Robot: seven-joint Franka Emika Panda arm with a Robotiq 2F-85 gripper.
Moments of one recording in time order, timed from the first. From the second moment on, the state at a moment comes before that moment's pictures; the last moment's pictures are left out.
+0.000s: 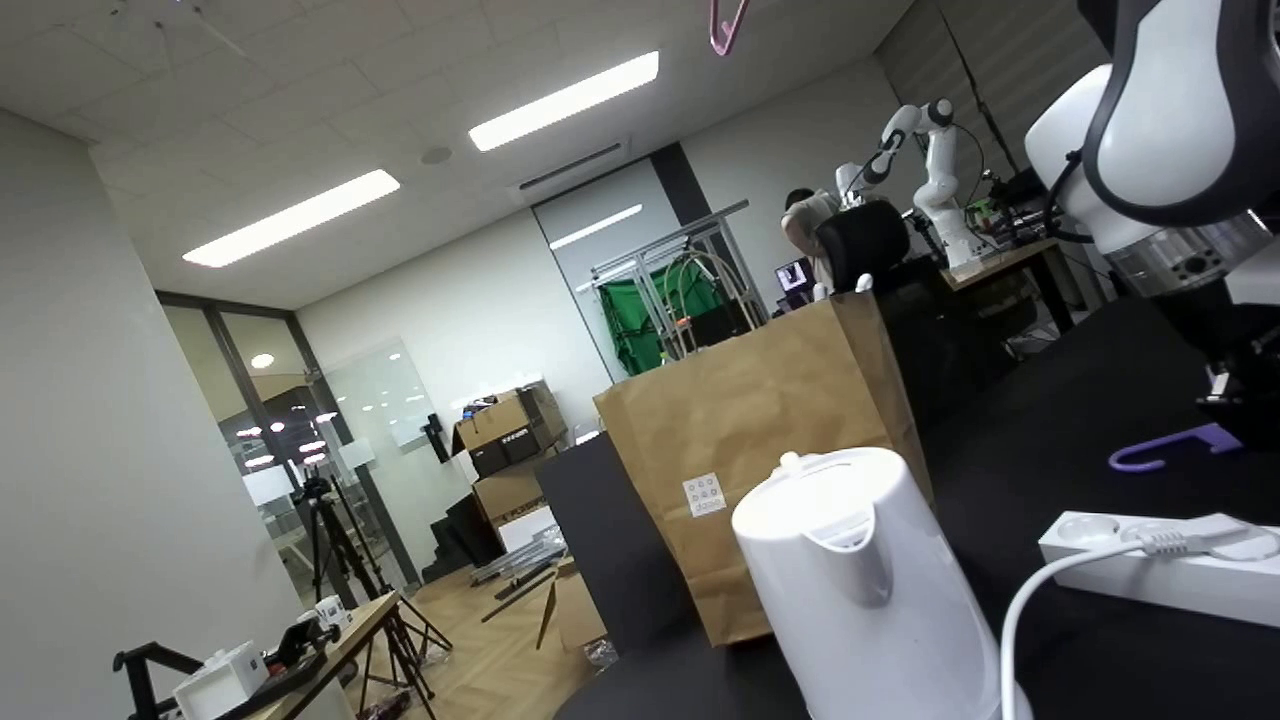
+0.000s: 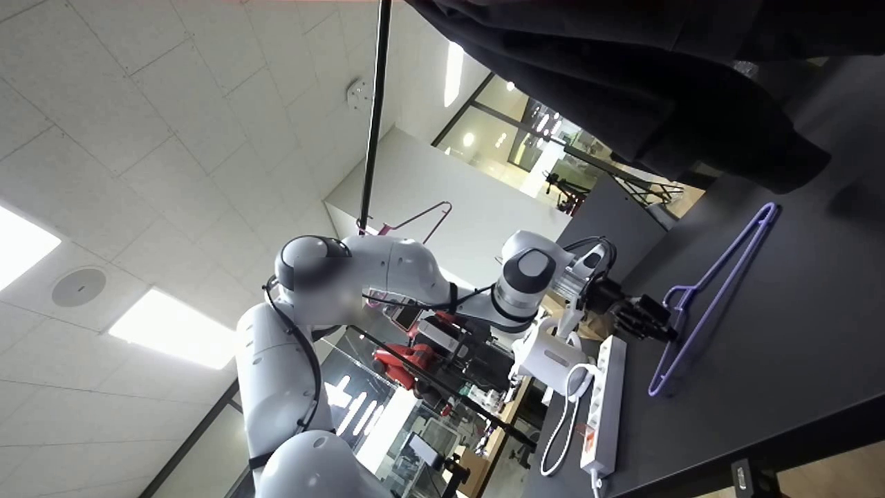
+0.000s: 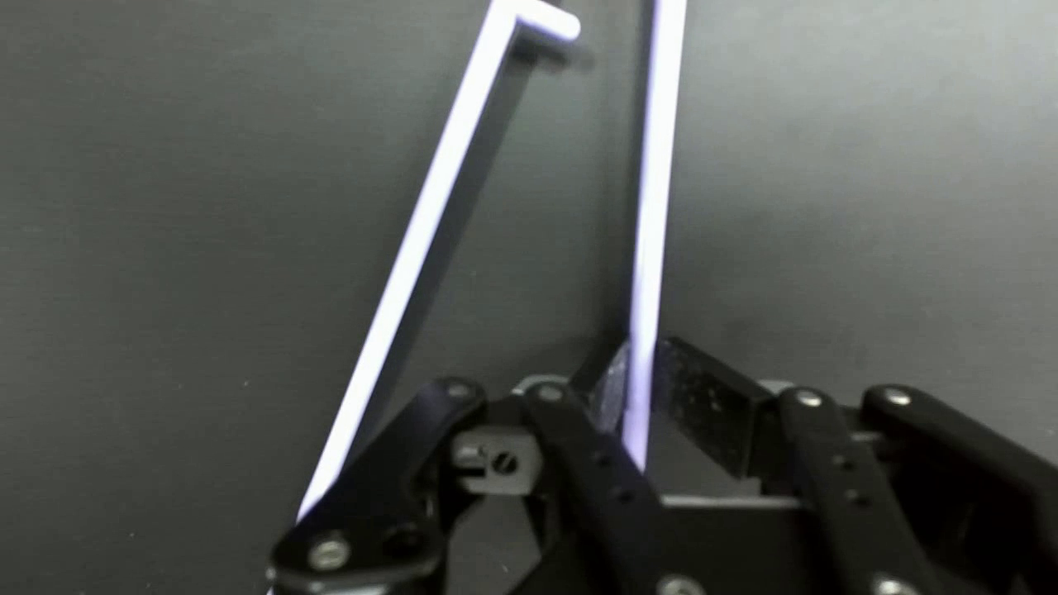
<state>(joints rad) 0.08 0.61 -0.17 -2.12 -0.01 2.57 0.29</state>
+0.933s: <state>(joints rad) -0.21 0.25 0.12 -2.32 0.43 2.70 -0.38</state>
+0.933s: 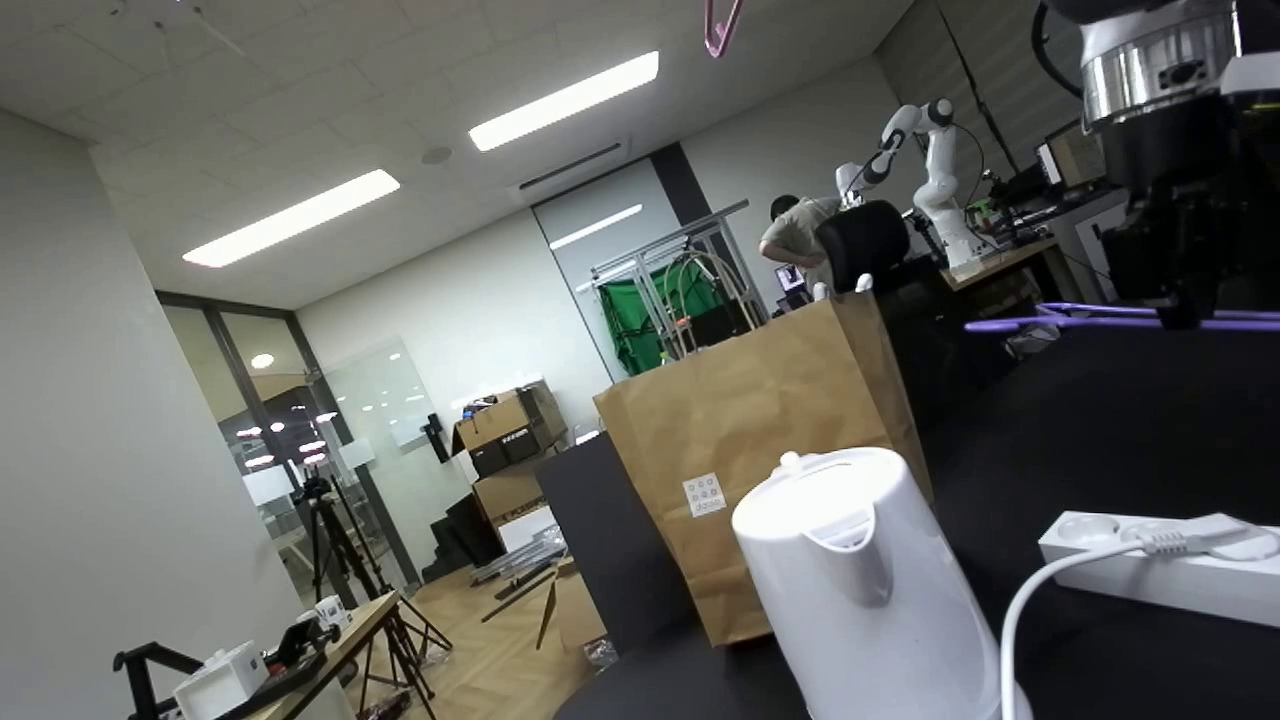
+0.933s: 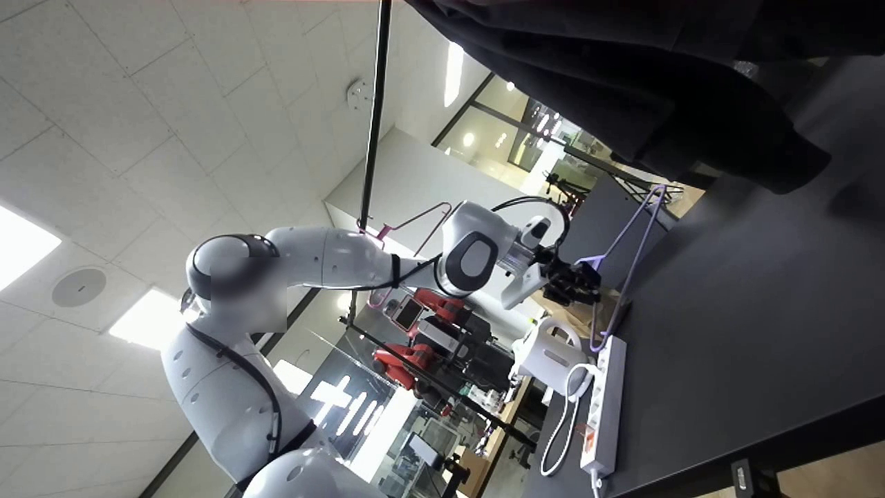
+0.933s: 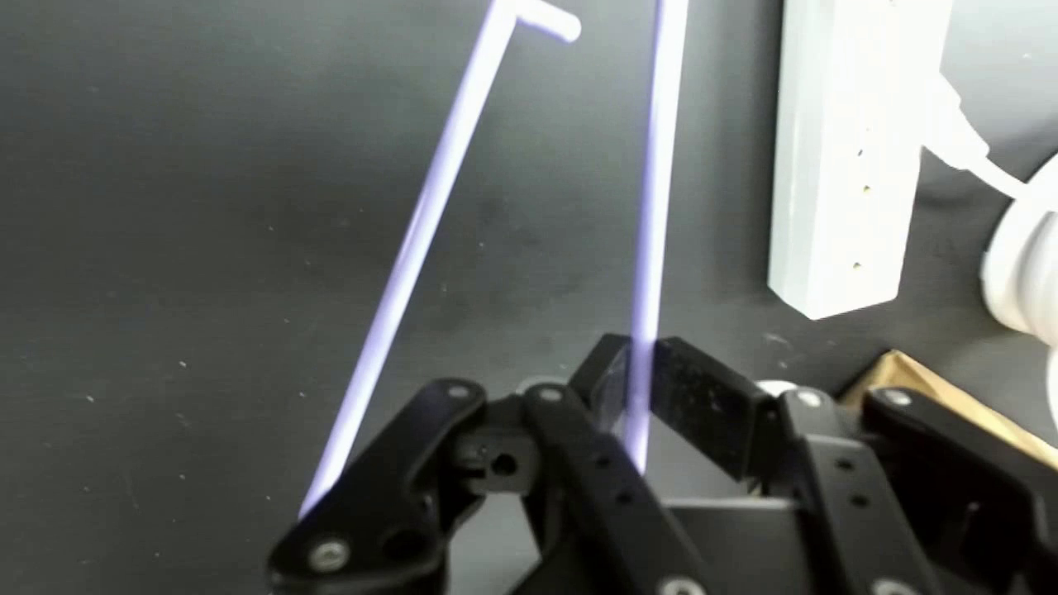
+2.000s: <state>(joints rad) -0.31 0.17 0.10 -2.29 0.78 2.25 -0.90</state>
